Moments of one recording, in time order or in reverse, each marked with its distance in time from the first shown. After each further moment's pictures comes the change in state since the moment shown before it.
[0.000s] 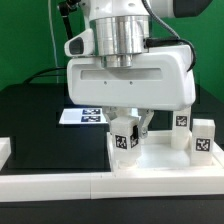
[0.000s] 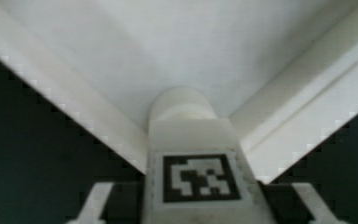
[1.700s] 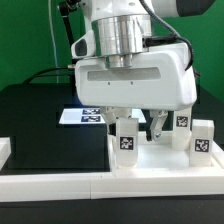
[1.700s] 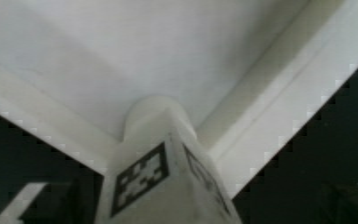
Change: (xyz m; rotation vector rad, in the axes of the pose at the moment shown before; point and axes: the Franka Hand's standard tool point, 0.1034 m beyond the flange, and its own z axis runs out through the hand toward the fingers) arm 0.000 -0.007 0.000 0.030 0.002 -0.074
